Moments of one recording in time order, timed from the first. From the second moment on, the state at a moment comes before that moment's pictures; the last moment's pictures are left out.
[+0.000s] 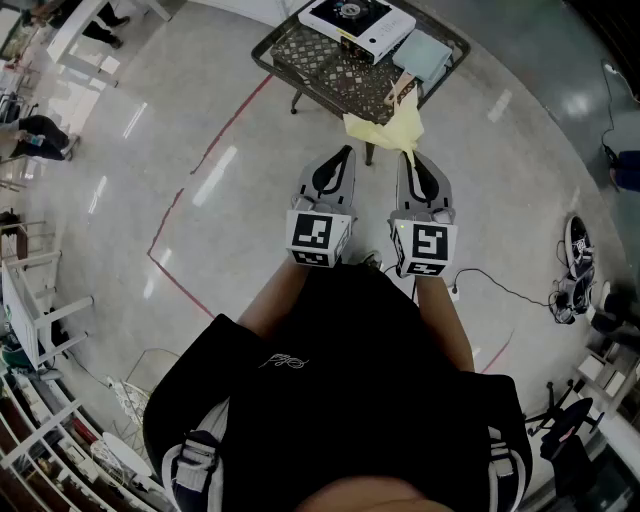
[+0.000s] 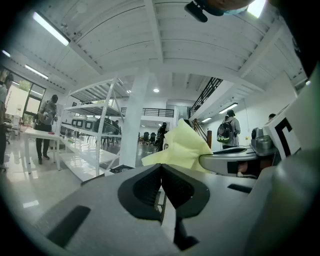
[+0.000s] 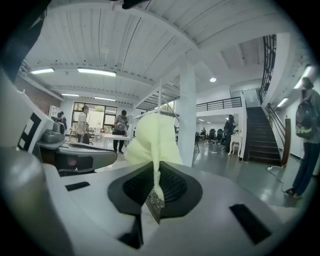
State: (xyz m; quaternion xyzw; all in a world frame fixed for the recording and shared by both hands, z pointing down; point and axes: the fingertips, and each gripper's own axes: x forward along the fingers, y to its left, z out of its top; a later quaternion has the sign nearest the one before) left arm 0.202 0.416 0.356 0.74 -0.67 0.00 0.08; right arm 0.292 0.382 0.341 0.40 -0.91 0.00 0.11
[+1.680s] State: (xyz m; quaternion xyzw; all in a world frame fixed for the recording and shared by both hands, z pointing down) left arm 0.162 0.275 0.422 0.71 -0.69 0.03 0.16; right arm 0.258 0.228 0.411 0.32 -0.93 0.03 0.20
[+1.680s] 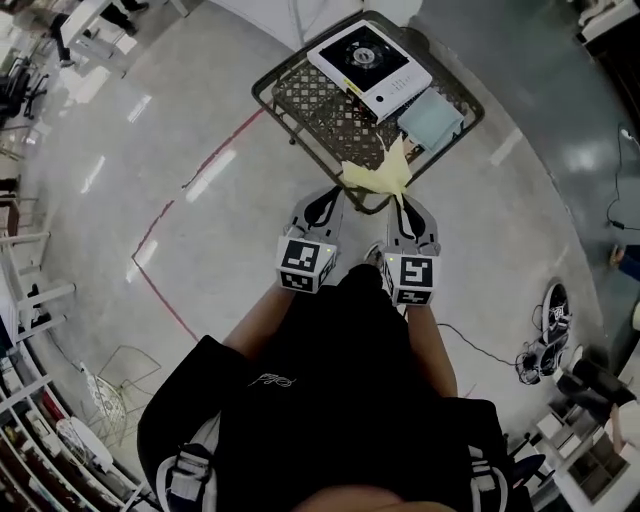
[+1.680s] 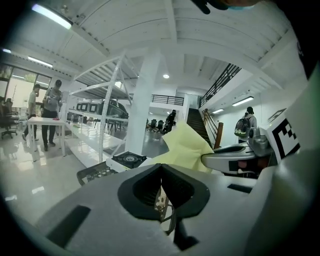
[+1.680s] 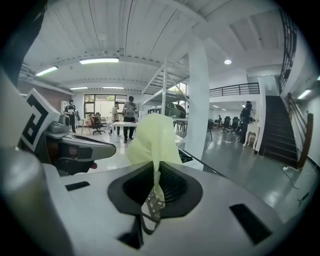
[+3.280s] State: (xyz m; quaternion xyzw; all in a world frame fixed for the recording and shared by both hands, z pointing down) left arm 0.054 0.118 0.525 0.54 -0.79 -0.03 0.29; right arm 0.127 0.010 0.507 0.05 -0.92 -0.08 0.38
